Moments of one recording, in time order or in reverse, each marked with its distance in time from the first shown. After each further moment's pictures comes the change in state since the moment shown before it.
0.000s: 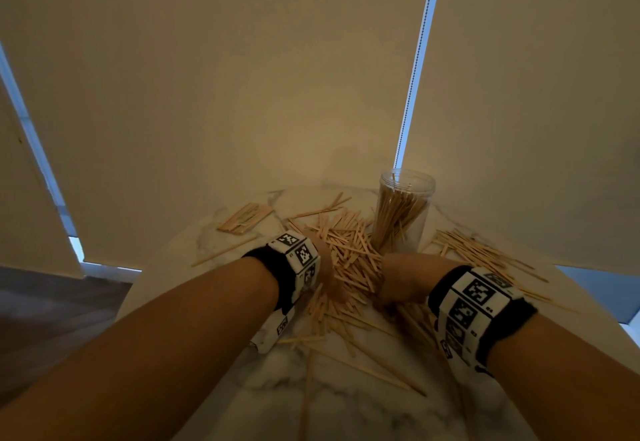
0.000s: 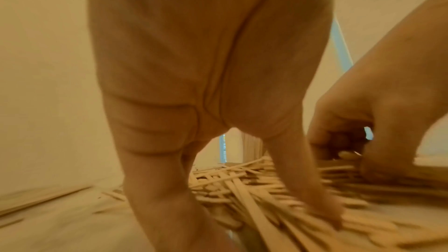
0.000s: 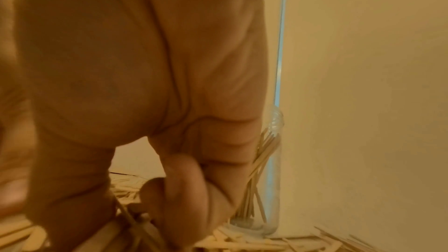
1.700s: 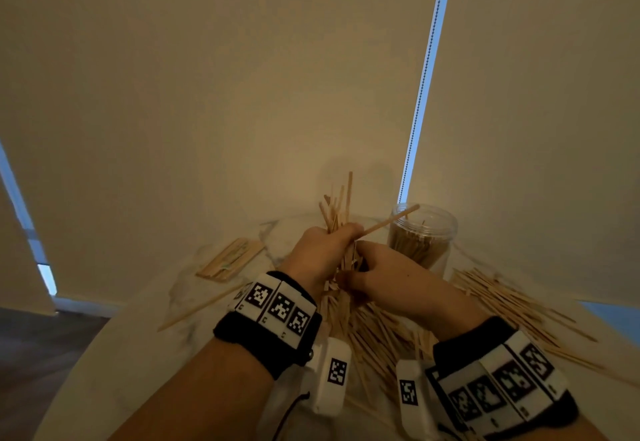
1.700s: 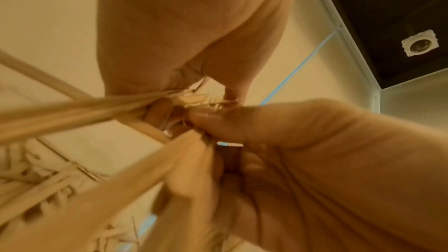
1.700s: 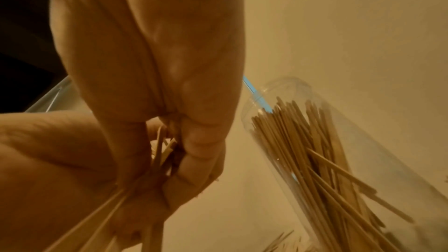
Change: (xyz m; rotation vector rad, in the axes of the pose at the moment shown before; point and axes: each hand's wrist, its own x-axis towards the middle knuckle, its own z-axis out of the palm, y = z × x) left_hand 0.053 0.000 -0.040 -1.435 0.419 0.057; right_hand 0.020 -0.025 -0.051 0.825 0.340 -0.398
